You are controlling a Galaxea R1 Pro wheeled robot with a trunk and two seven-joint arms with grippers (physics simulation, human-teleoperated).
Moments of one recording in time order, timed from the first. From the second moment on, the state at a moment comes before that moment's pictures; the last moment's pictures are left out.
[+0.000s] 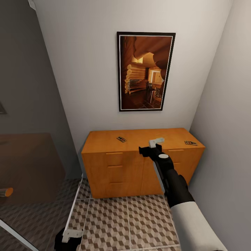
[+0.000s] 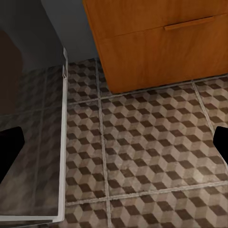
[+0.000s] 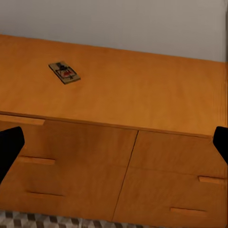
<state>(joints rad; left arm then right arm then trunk) -0.48 0.06 -0.38 0.08 0.25 -0.69 0.08 -0.72 0.17 0.07 -1.18 0.21 0.54 0.03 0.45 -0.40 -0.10</state>
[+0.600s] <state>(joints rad) -0.48 0.06 -0.38 0.08 0.25 -0.69 0.08 -1.09 0.17 0.07 -0.79 0.21 0.61 0.04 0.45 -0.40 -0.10</state>
